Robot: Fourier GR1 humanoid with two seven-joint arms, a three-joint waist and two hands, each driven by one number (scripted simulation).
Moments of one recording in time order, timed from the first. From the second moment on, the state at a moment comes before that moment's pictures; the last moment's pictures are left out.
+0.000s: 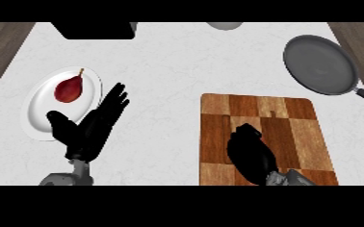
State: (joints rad) left arm -0.04 0.11 -0.11 -1.58 0.22 -0.05 0.23; right arm -0.30 -0.50 0.87 -1.59 1.56 0.41 0.09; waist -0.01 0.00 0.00
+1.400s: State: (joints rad) left arm -0.04 0.09 -0.12 -1.58 0.21 -0.05 0.24; right arm -0.25 -0.04 0.03 -1.69 1.01 -0.14 0.44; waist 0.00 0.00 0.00
